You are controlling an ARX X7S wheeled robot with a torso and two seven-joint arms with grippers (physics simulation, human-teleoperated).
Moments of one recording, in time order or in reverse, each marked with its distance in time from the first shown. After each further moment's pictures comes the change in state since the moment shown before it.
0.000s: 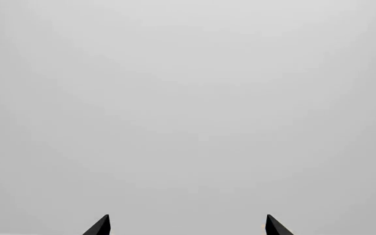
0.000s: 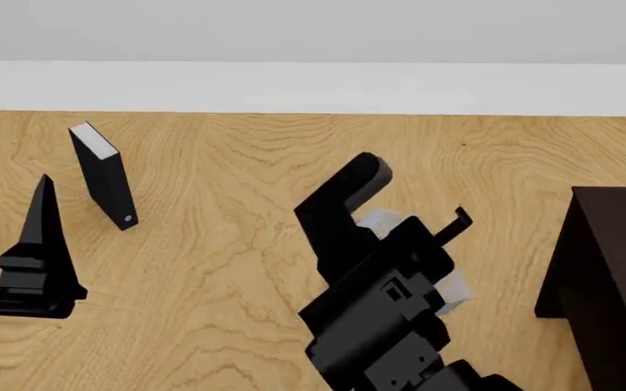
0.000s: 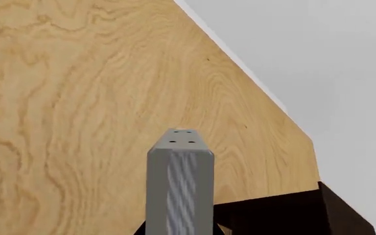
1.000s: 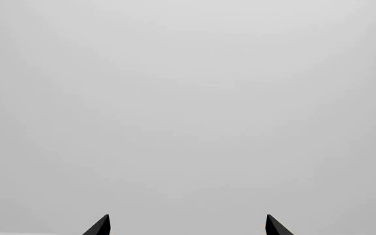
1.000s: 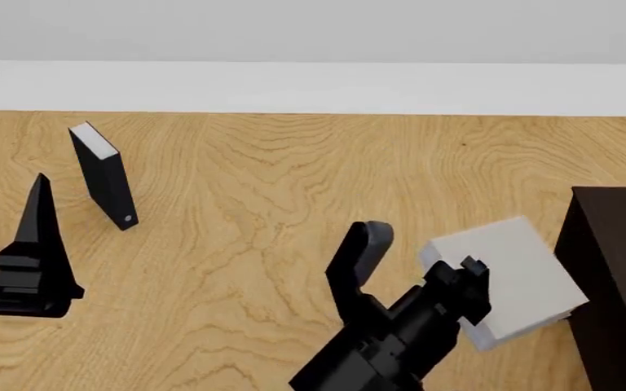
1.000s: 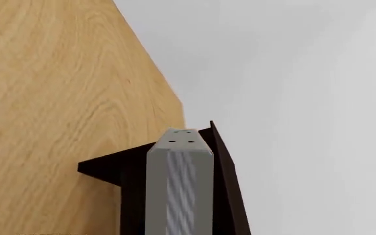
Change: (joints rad) left arm 0.000 -0.013 0.002 0.002 -0.023 0.006 -0.012; right arm -0.014 -0.104 -0.502 0.380 0.377 -0.195 0.626
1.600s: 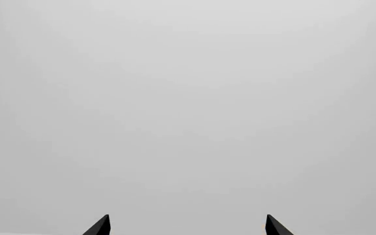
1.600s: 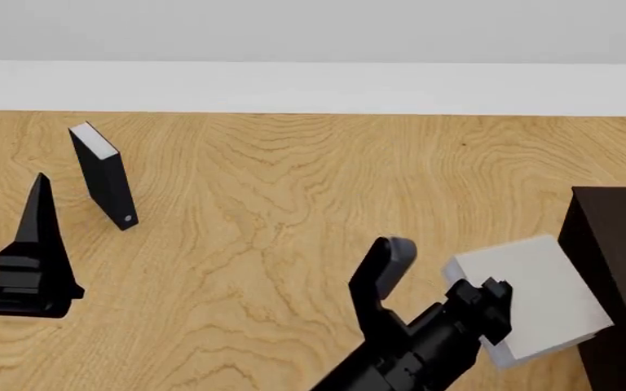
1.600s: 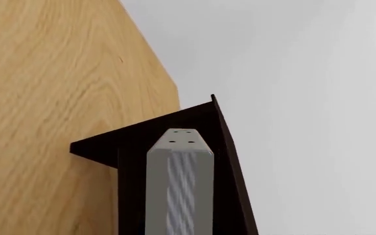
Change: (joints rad) left arm 0.000 -0.007 0.007 0.003 -0.005 0.004 -0.008; right arm -0.040 -0.001 0.015 0.091 -0.006 -0.063 0.016
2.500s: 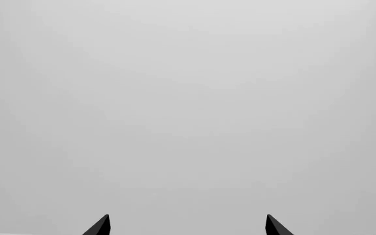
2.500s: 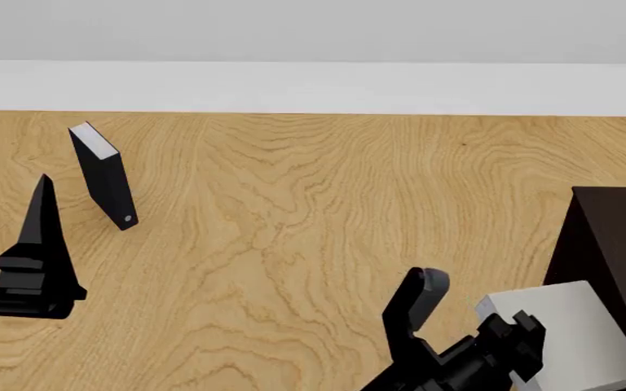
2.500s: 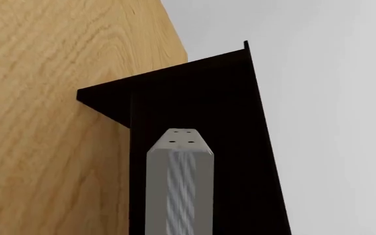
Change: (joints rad) left arm -0.002 -0.009 0.014 -0.006 -0.002 0.008 -0.008; right arm -0.057 0.000 0.053 0.118 -0.067 0.002 -0.079
